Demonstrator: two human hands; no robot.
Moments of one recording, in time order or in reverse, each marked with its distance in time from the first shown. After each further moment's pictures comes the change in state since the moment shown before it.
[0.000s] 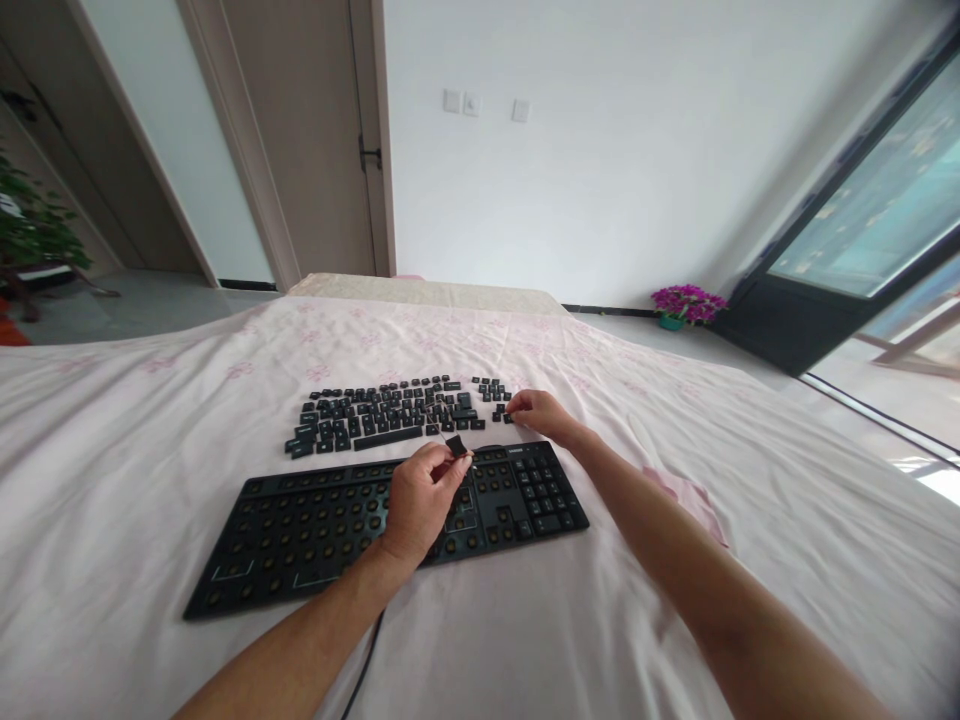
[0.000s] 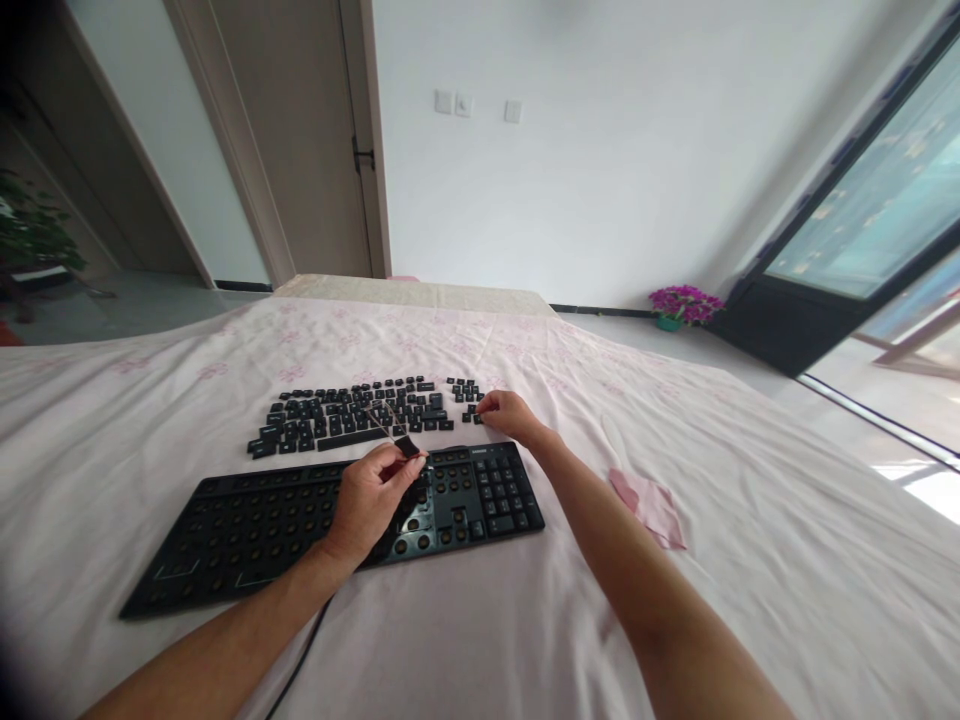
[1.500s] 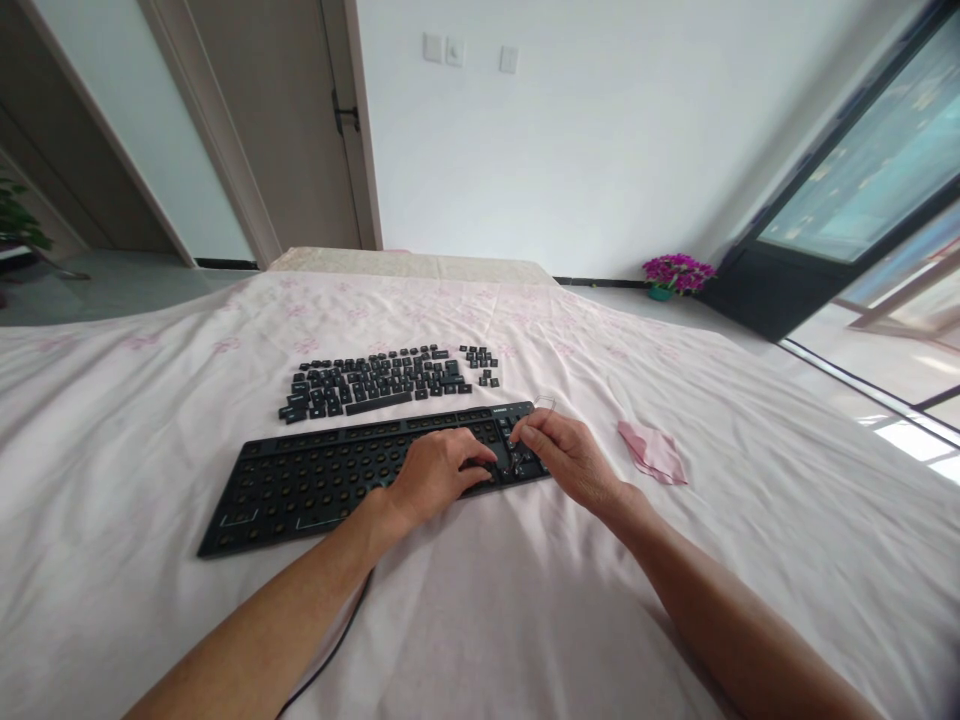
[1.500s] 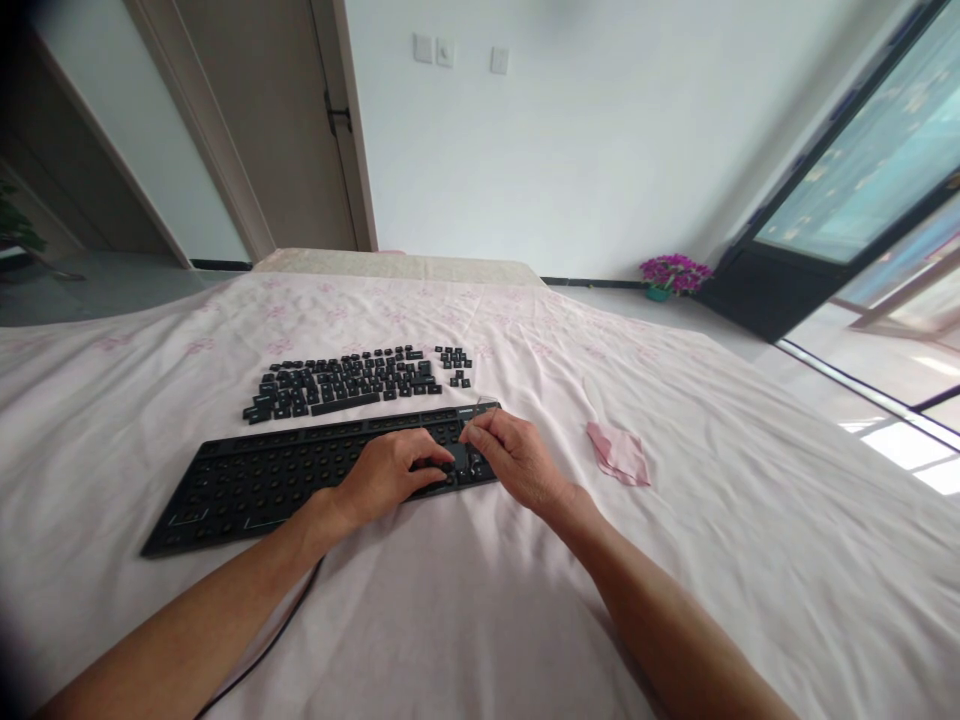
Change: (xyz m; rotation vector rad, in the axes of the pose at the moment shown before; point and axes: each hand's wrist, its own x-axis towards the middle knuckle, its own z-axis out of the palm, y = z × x) left_hand -0.011 0.020 0.001 0.243 -0.550 0.279; right_hand -0.175 -0.092 -0.008 0.018 0.089 -0.316
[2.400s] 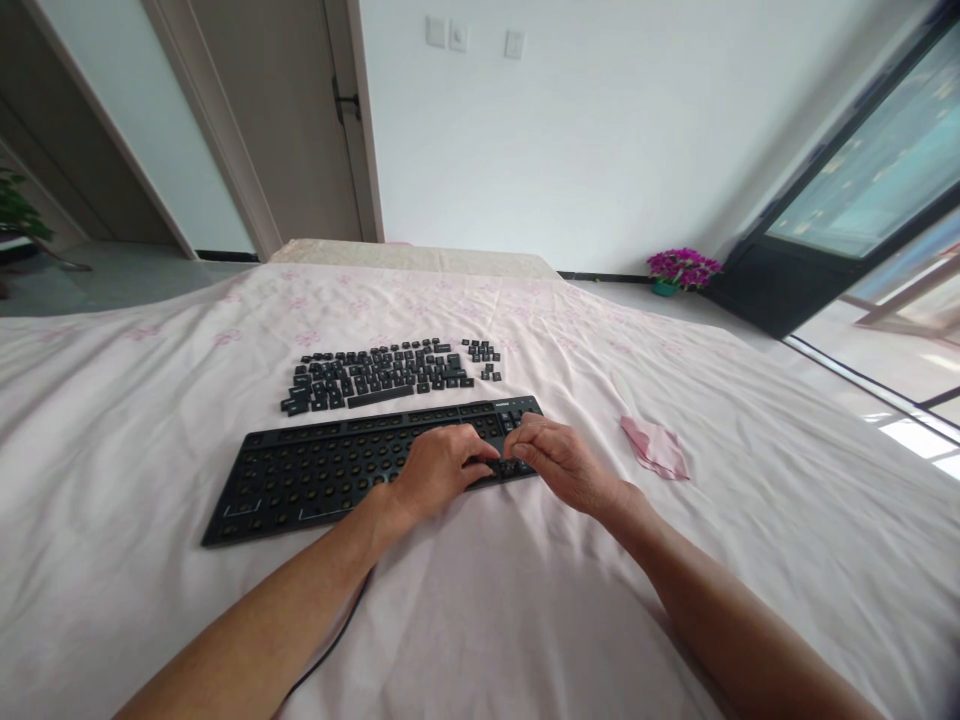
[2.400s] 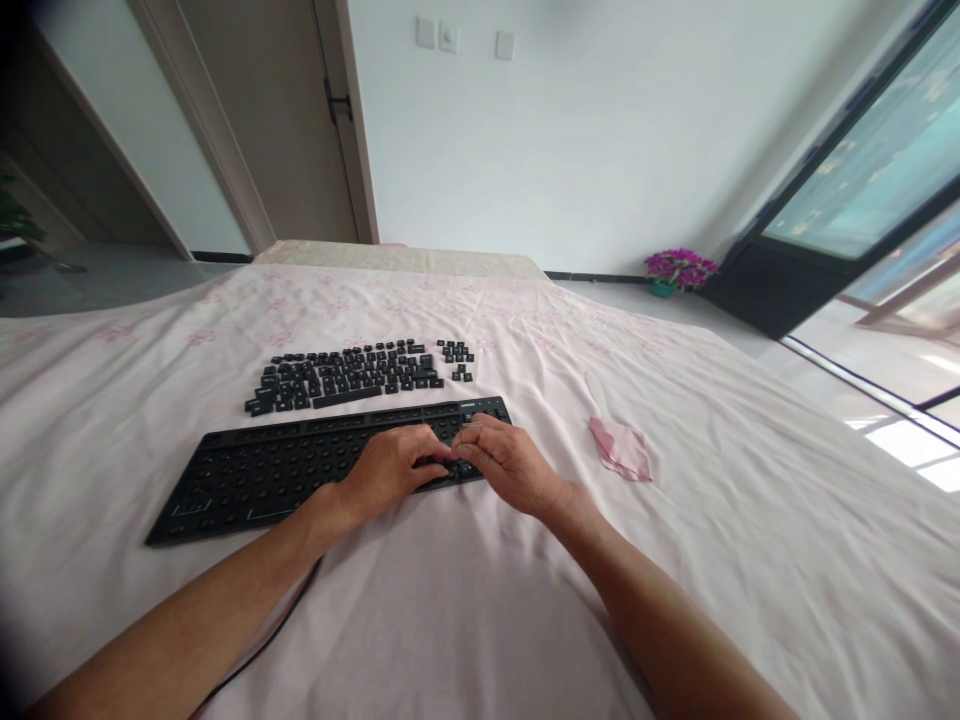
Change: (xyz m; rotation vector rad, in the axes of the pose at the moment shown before) left_hand -0.002 0.001 0.002 0.003 0.001 0.006; right_hand -0.003 0.004 0.007 0.000 -0.178 -0.261
